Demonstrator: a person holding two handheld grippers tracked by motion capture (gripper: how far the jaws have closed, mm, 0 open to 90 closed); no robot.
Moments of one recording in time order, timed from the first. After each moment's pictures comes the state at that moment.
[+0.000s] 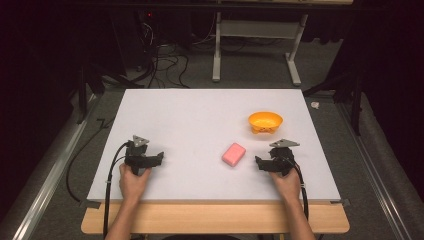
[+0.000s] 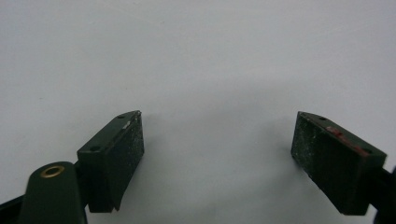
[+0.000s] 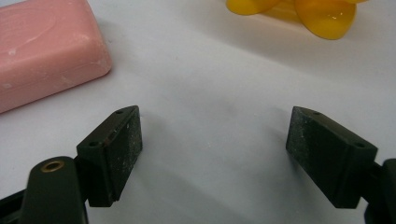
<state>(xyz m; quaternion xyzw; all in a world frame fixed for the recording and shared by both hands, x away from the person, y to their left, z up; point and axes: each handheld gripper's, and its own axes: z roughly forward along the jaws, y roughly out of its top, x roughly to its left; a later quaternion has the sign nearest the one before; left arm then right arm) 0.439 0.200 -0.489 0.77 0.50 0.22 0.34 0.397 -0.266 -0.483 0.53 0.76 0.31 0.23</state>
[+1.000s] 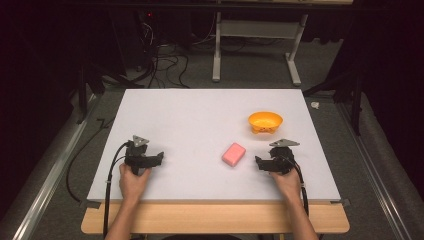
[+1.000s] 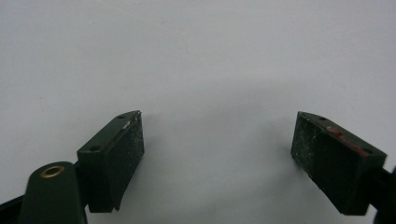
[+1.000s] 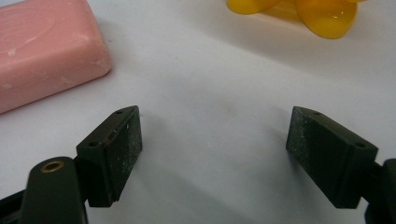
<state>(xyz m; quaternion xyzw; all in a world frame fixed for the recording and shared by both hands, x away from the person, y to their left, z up) 0.439 0.201 -0.489 0.77 0.50 0.21 0.34 0.398 -0.266 -0.482 0.53 0.76 0.31 0.22</state>
